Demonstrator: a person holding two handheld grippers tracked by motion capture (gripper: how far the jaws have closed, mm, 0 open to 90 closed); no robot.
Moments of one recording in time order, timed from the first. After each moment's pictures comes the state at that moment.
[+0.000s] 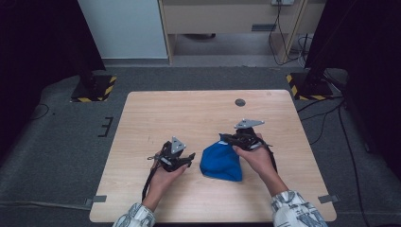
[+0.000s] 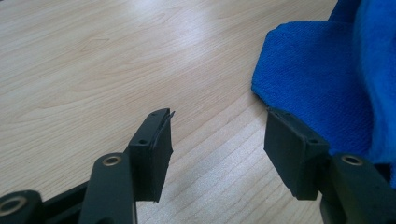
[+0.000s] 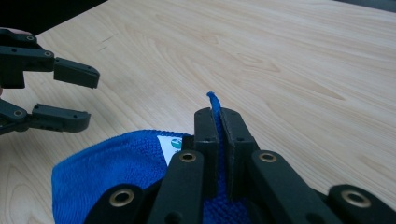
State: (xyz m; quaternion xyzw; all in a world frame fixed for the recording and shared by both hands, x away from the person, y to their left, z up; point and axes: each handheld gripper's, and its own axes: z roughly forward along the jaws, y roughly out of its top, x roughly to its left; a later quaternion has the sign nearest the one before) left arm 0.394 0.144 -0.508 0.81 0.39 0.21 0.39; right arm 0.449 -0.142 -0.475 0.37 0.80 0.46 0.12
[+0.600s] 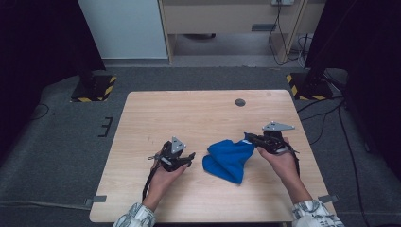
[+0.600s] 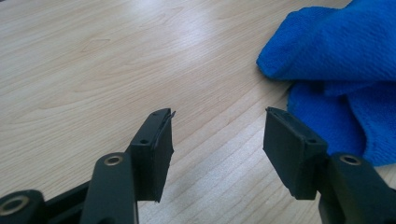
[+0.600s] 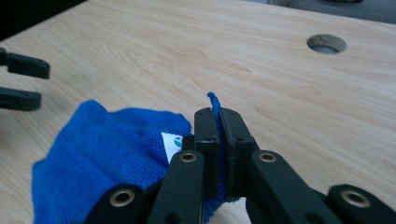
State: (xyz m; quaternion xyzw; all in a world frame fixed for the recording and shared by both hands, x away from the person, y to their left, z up) left arm 0.395 0.141 -0.508 0.81 0.39 0.21 0.38; right arm 0.433 -0.218 -0.474 0.41 0.77 0.46 0.16
